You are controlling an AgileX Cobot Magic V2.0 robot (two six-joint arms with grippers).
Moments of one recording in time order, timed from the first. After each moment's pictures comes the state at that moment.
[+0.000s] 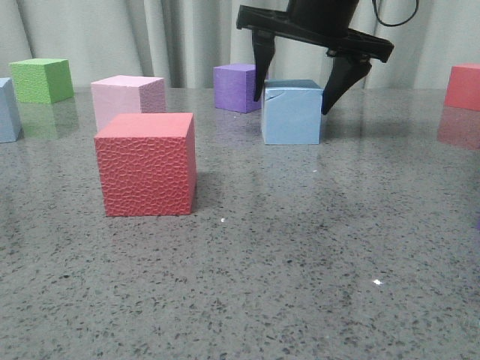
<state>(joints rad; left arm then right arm) -0.06 0.84 -1.11 -0.15 1.15 0.06 0.41 2.02 -1.88 0.13 1.11 0.38</state>
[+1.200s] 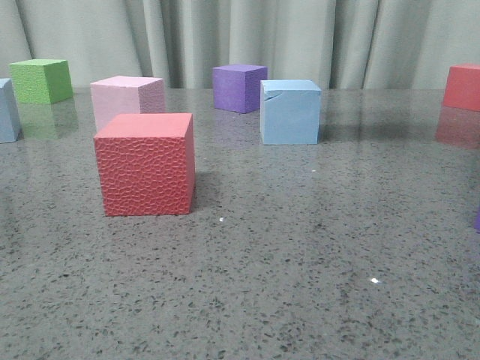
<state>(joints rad) -0.06 0.84 -1.11 -0.15 1.15 0.06 0.41 1.68 -1.88 -0.09 1.19 0.22</state>
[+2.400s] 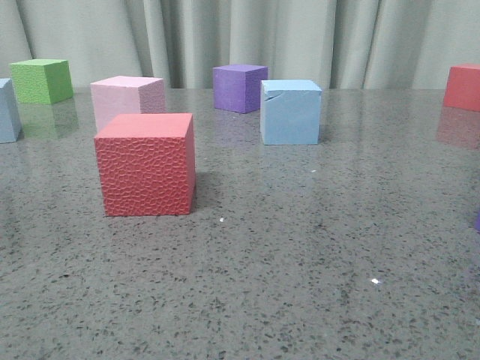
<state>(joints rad) -0.06 0.84 -1.11 -0.15 1.15 0.06 0.17 0.86 -0.96 -0.17 0.89 0.24</state>
